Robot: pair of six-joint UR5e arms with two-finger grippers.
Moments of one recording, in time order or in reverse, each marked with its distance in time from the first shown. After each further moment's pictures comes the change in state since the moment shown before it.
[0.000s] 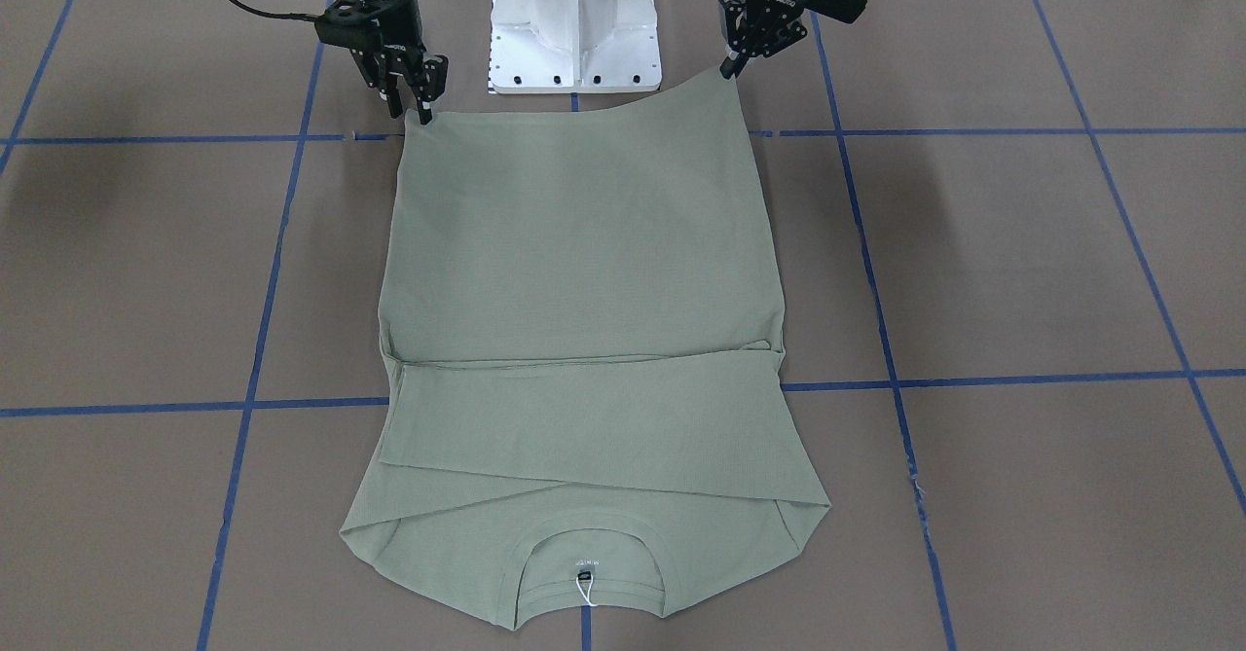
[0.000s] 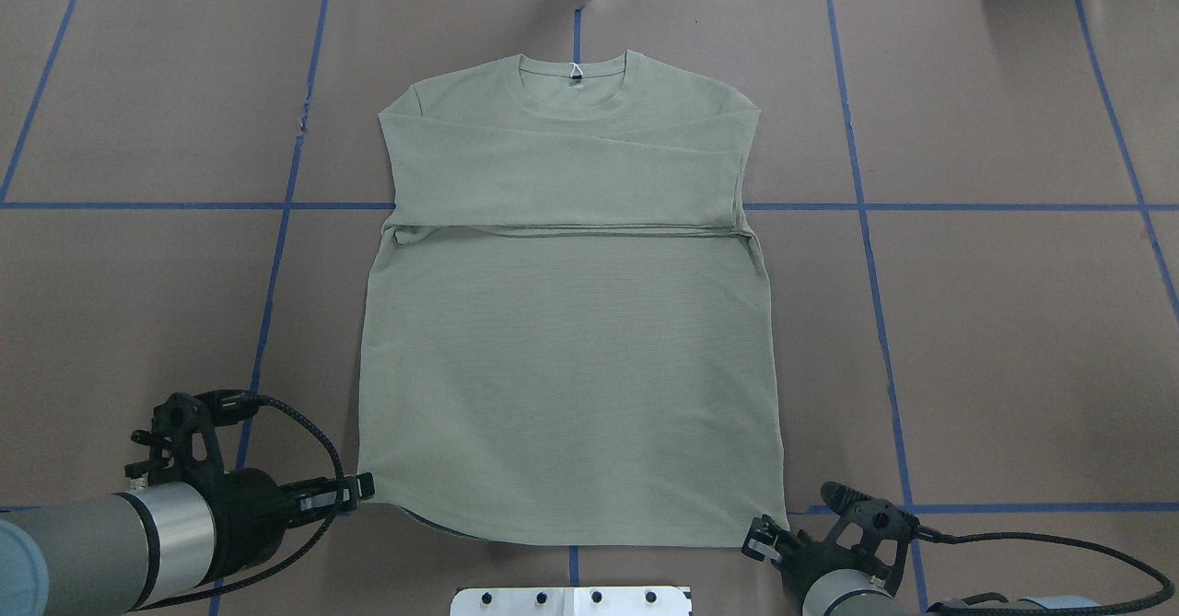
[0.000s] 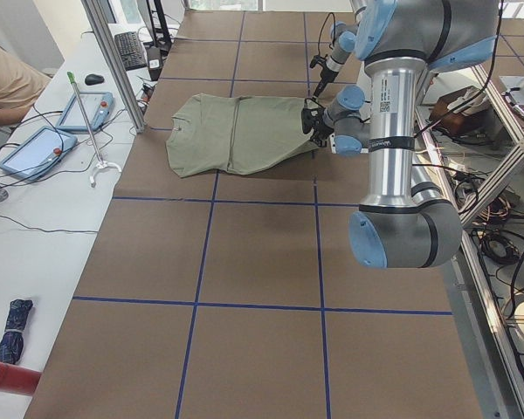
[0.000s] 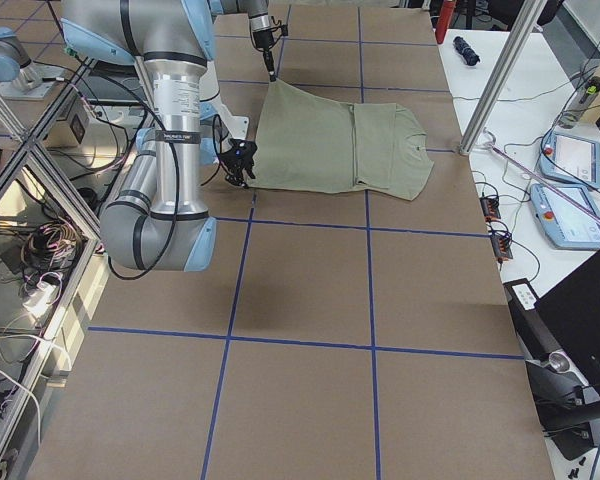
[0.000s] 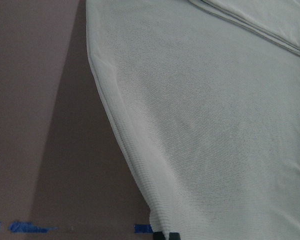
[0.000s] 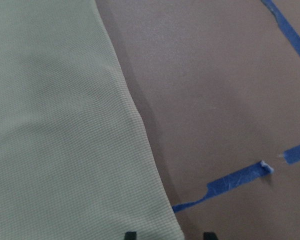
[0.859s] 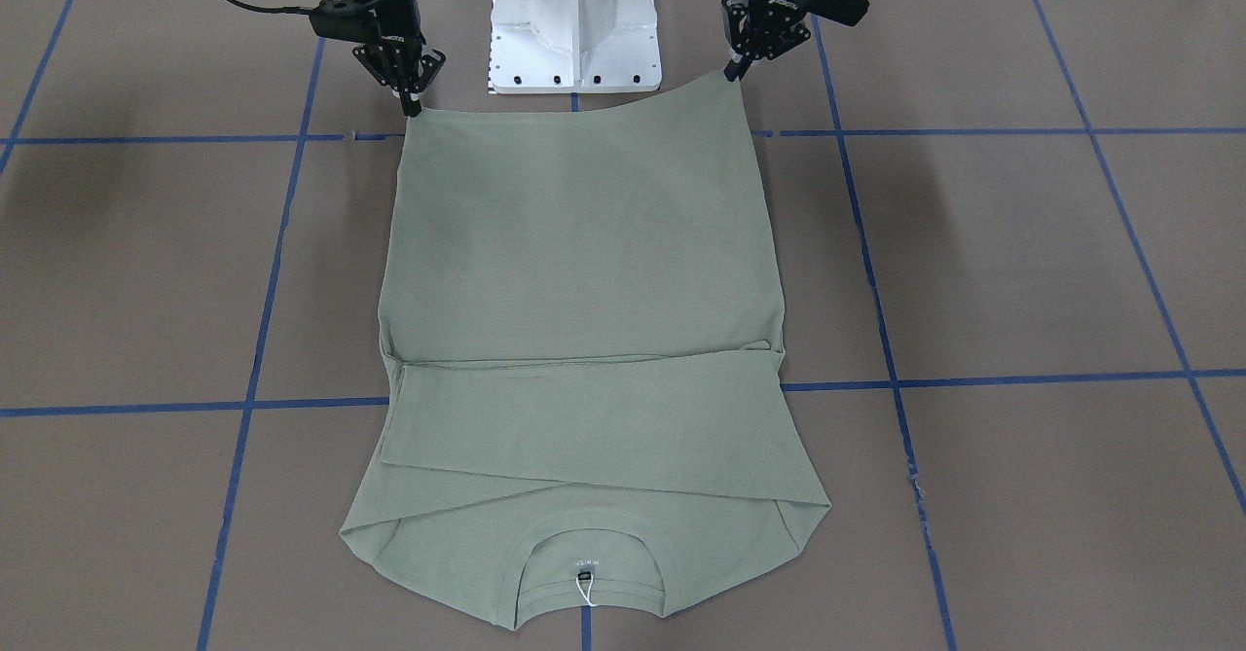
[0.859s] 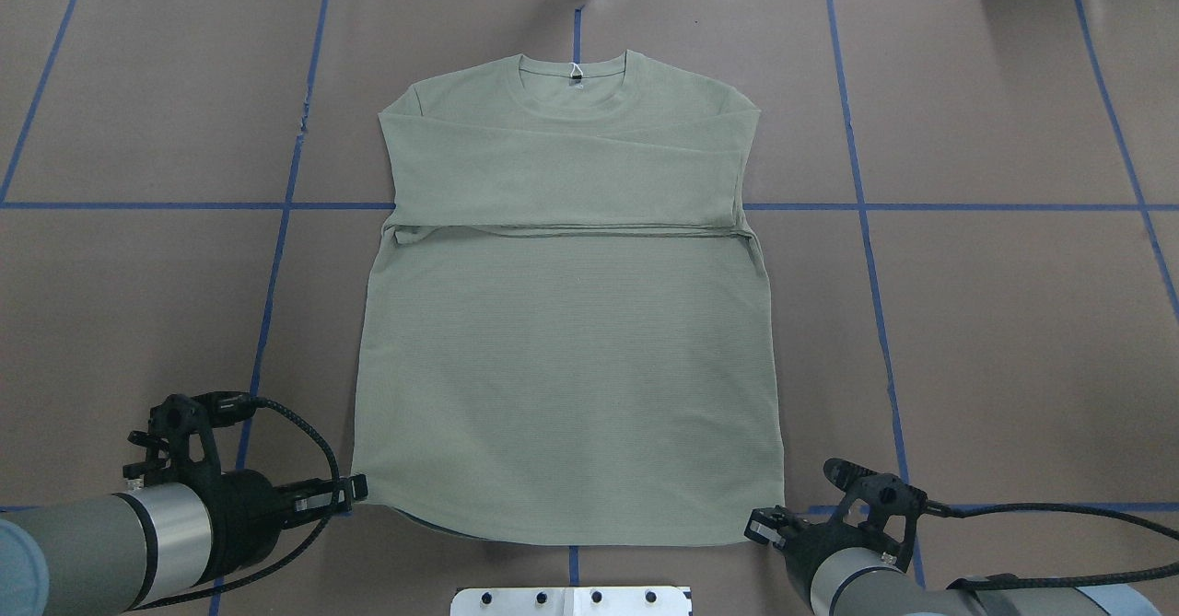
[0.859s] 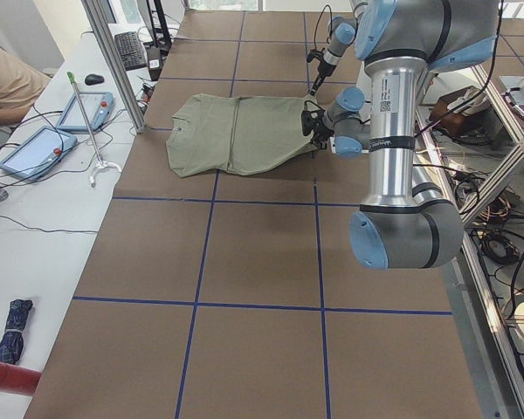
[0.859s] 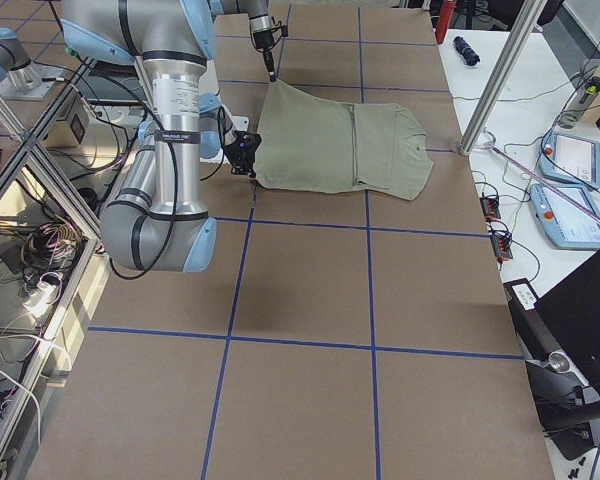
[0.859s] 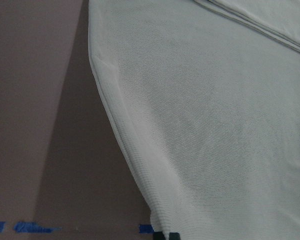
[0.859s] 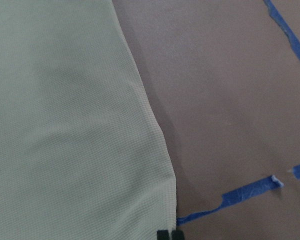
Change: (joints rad) left arm -0.001 0.018 -0.012 0.018 -0.004 0.003; right arm 0.051 -0.006 0.112 -0.053 0.056 -0.086
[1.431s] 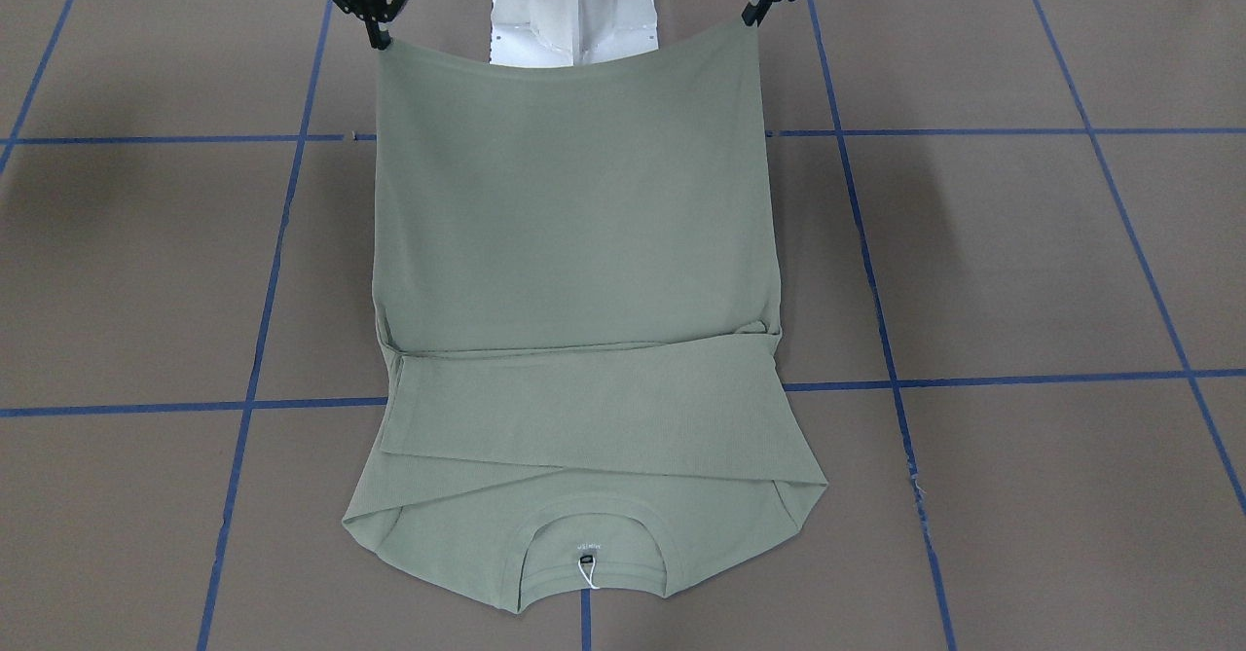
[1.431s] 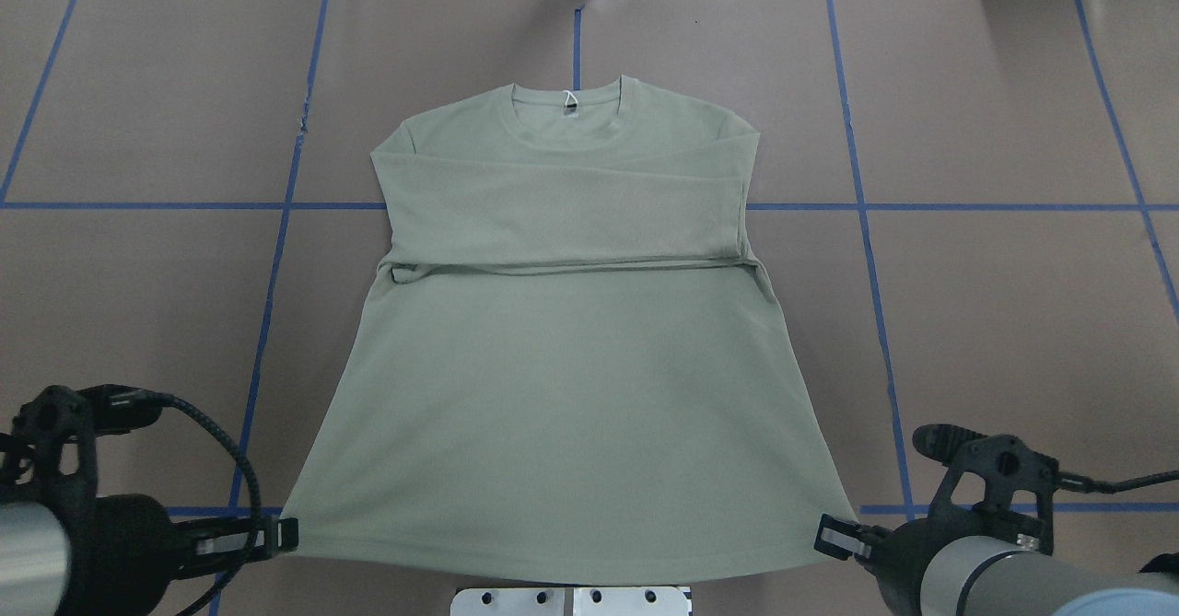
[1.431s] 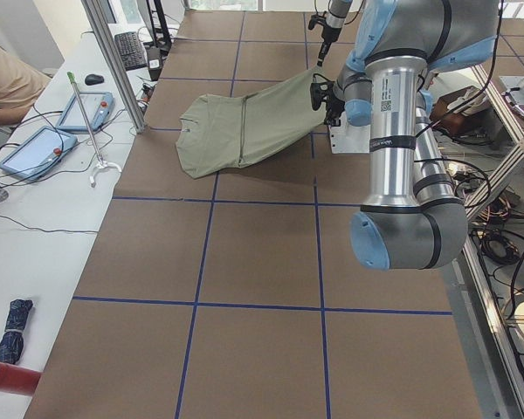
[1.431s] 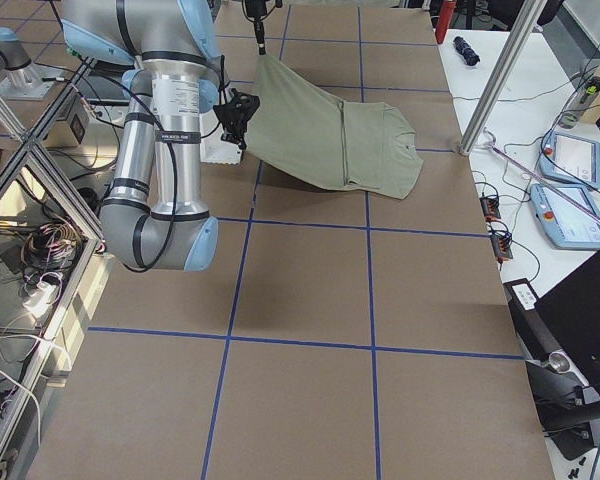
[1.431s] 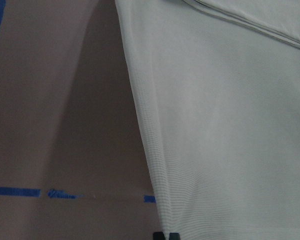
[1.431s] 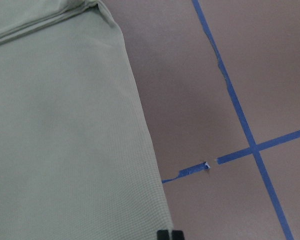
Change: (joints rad) left arm -0.025 -0.017 -0.360 0.436 -0.172 0.013; right arm 0.058 0.088 0.400 -0.510 0.200 -0.074
